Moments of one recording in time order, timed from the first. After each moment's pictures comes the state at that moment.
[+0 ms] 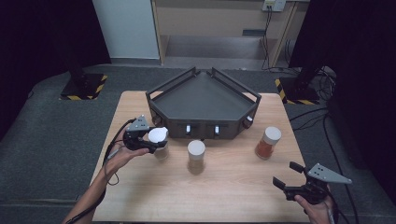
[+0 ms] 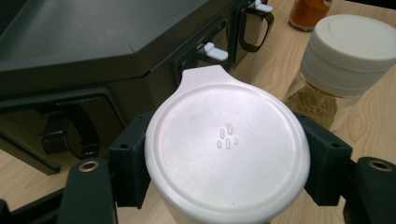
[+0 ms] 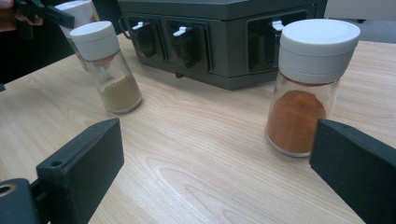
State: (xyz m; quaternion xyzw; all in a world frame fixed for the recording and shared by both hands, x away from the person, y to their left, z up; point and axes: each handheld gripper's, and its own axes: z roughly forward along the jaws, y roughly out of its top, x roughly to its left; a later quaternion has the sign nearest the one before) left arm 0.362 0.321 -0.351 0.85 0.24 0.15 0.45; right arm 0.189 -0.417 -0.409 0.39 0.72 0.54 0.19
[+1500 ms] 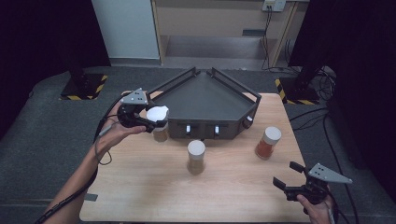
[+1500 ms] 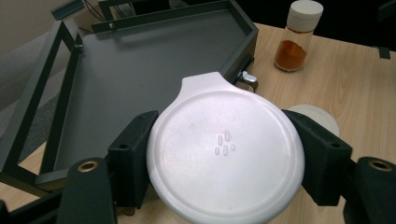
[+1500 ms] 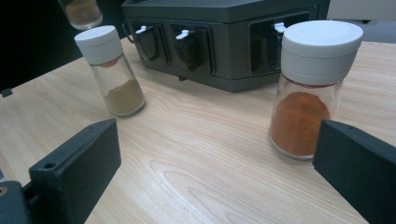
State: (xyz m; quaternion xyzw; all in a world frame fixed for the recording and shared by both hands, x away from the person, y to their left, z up) left arm 0.377 0.316 -0.252 0.85 0.22 0.15 0.46; right arm 0.191 -0.420 -0.411 0.39 0.72 0.54 0.19
